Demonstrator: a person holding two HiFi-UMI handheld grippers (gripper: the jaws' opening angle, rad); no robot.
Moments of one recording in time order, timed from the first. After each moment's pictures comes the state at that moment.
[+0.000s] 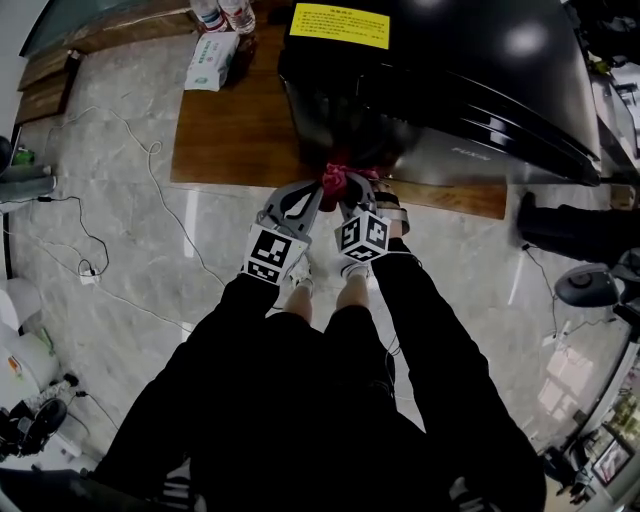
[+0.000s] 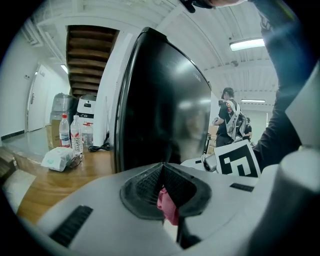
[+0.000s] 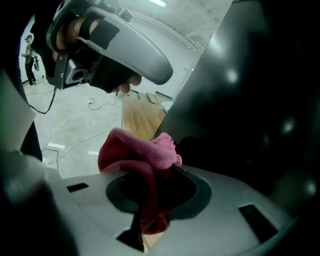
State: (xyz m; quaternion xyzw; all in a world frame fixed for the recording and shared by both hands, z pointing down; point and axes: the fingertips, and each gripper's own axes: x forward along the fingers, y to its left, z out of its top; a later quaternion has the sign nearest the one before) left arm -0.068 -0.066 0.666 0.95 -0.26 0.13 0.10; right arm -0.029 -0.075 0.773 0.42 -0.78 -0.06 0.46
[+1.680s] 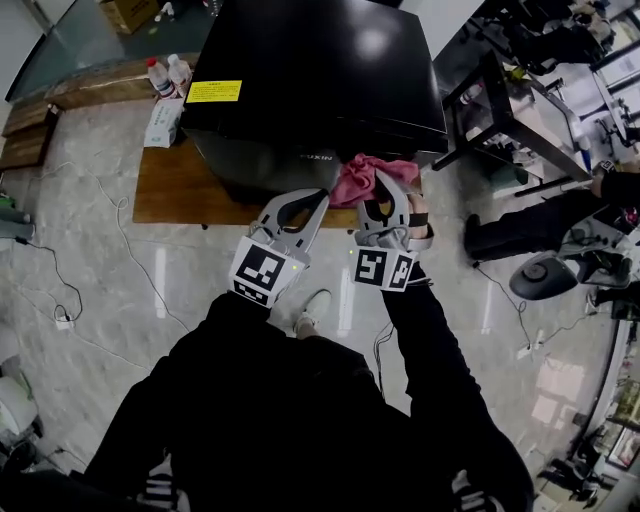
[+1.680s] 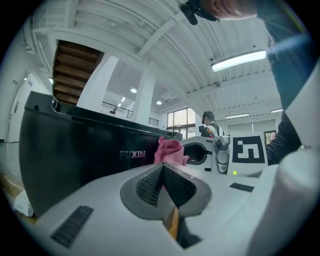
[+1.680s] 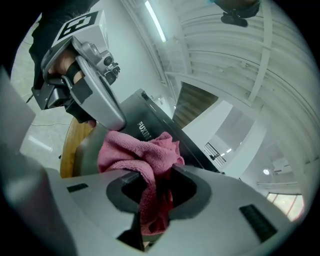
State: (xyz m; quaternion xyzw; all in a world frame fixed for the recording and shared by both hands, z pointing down) left arm 0.106 0.022 0.416 0.98 -0.20 0.01 0.04; right arm 0.170 0.001 0.413 0.60 -0.65 -0.30 0.36
